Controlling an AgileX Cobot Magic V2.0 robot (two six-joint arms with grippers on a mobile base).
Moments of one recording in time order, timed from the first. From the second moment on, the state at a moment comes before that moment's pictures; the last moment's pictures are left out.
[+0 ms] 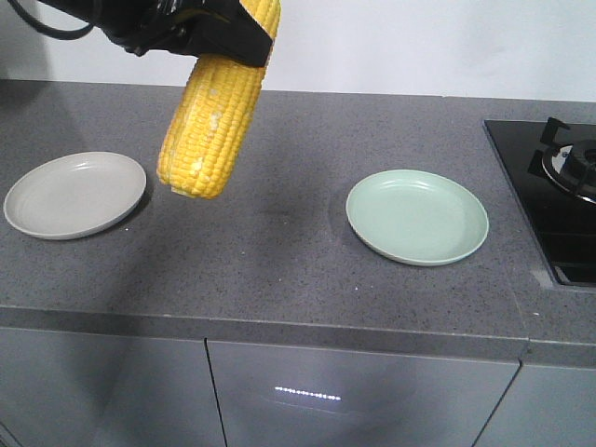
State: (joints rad) left arm -0.43 1.63 -2.05 -0.47 1.25 0.18; right arm -0.31 1.42 -2.28 0.78 1.29 -0.50
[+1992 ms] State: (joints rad) left arm -0.43 1.63 -2.05 -0.47 1.25 0.18; right arm -0.31 1.42 -2.28 0.78 1.29 -0.50
